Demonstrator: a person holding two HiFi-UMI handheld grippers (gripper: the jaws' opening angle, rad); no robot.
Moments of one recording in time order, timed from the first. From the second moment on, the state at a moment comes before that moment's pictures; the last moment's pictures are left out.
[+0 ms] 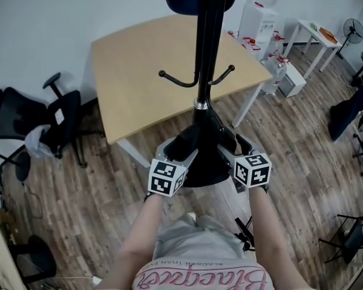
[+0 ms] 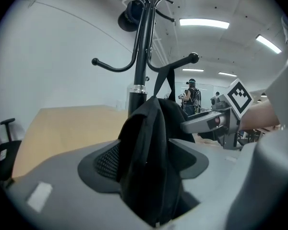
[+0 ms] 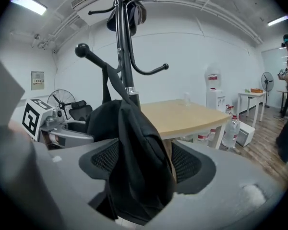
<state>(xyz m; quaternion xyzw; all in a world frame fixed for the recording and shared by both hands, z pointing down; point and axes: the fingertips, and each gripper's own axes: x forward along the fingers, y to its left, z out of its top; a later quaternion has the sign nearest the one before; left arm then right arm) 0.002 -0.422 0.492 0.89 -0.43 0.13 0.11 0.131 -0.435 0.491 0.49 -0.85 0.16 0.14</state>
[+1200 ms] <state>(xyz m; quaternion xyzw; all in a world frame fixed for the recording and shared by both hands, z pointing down) 0.014 -0.431 0.492 0.89 -0.41 0.10 0.16 0.118 -0.441 0.510 0.47 -0.85 0.20 0.15</state>
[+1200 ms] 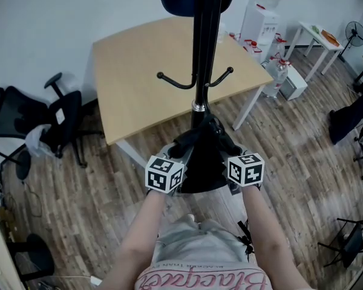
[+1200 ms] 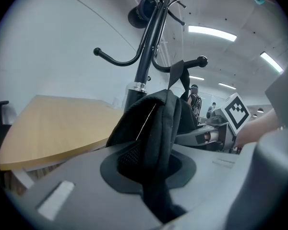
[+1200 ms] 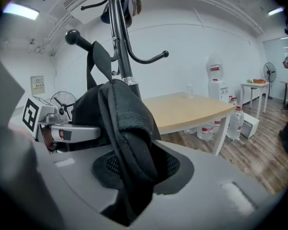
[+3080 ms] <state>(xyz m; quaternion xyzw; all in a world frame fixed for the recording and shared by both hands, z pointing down) -0.090 -0.308 0.528 0.80 -0.54 0.14 0.23 0.009 -0.336 0.546 0.34 -0.89 0.17 0.25</state>
